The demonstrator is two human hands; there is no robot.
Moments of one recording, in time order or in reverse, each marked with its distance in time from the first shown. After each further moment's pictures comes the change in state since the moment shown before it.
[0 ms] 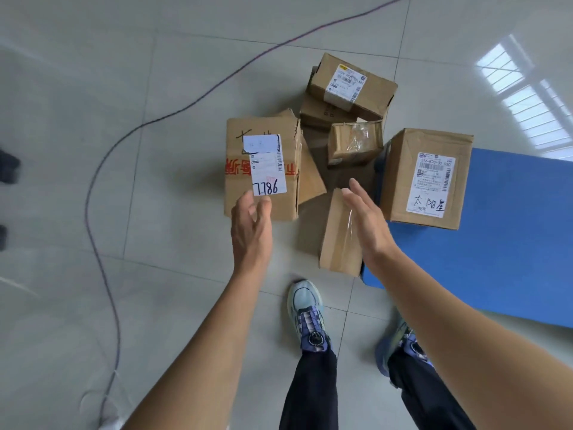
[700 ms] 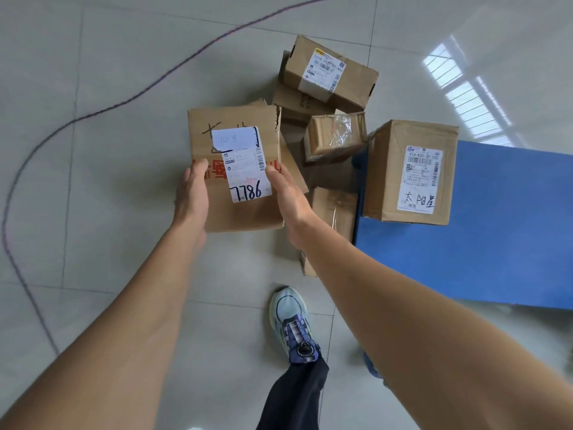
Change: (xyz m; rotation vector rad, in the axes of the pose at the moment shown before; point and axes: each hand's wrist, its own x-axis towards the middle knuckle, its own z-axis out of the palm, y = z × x) left_hand 0.134 -0.011 -0.009 -0.178 -0.110 -0.271; right_hand 0.085 0.006 0.104 -0.007 -0.063 0.082
